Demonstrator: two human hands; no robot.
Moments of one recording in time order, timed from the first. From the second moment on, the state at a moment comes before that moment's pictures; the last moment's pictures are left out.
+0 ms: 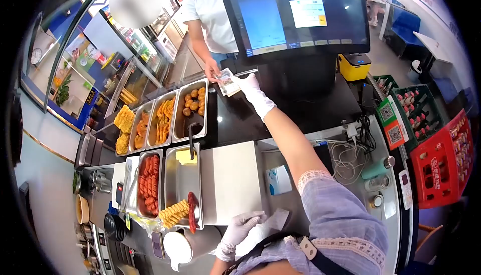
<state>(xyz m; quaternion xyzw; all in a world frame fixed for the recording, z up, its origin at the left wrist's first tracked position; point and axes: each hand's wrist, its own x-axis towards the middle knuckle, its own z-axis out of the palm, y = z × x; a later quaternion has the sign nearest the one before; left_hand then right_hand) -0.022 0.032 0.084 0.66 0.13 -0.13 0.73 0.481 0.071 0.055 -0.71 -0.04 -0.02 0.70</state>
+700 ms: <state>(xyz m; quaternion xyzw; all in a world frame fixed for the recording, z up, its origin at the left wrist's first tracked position) 0.123 0.048 0.104 0.51 0.29 0.21 0.78 0.272 -0.062 0.099 -0.51 -0.11 0.32 0.79</state>
